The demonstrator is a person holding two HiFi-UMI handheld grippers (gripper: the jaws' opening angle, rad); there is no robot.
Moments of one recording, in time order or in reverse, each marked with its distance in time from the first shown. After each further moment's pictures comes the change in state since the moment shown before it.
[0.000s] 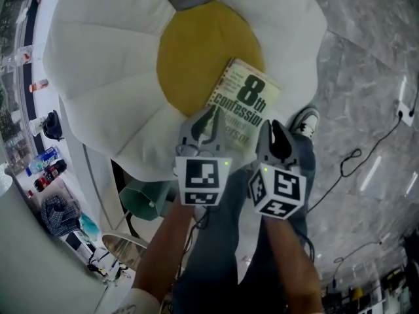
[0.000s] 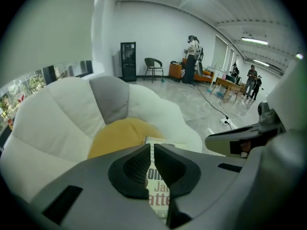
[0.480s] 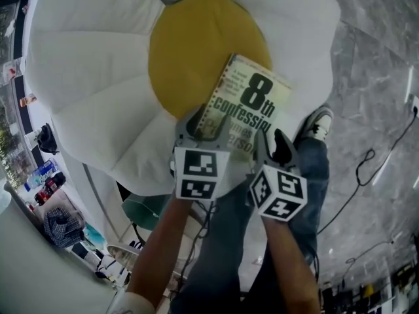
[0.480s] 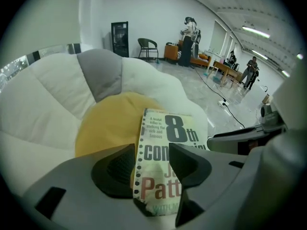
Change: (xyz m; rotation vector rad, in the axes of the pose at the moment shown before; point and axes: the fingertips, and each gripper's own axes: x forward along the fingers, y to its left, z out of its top) left arm 0.063 0.011 -0.079 0.053 0.204 -0.076; right arm 0.053 -0.017 -0.086 0.165 0.131 -0.010
